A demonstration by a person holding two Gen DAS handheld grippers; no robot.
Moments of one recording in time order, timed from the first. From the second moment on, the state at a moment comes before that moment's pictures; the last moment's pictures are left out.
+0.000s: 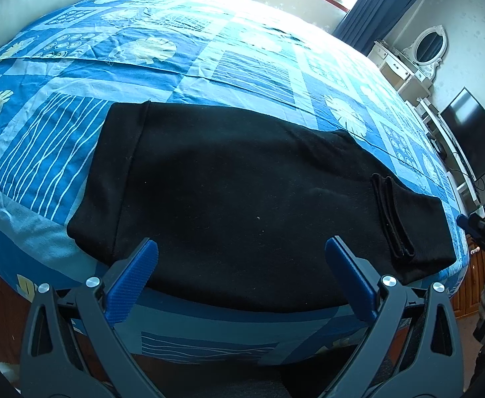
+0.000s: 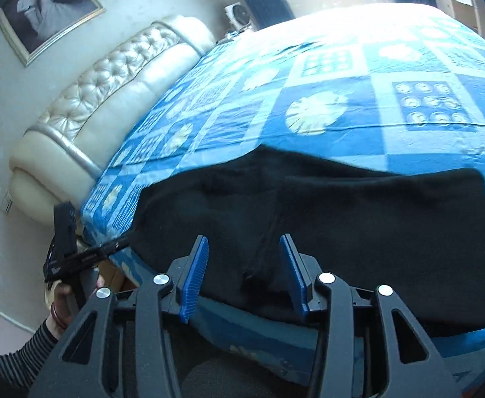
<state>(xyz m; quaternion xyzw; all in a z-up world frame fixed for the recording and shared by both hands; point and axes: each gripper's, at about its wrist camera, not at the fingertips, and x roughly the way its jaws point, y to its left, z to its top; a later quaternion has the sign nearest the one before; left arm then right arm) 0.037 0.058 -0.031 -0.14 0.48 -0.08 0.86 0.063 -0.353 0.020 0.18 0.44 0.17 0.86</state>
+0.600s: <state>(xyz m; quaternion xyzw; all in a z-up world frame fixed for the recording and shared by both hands) 0.037 0.046 -0.040 -0.14 0.49 -0.09 0.85 0.112 -0.515 -0.126 0.45 0.49 0.09 0.74</state>
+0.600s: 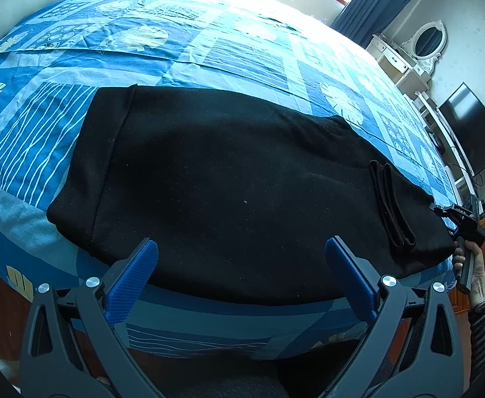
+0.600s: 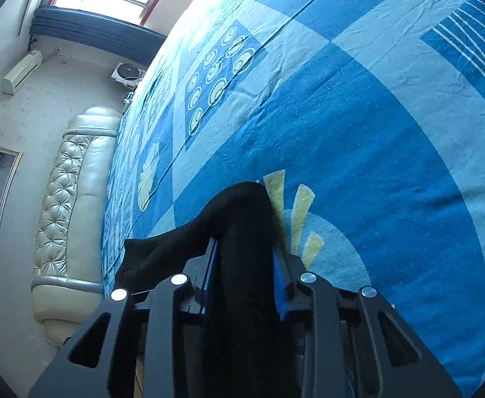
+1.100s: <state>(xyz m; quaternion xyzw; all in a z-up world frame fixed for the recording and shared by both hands) 0.035 0.043 -0.042 -0.14 0.50 -0.09 0.85 0.039 -0.517 -0.120 0.52 0.45 0.14 0.71</state>
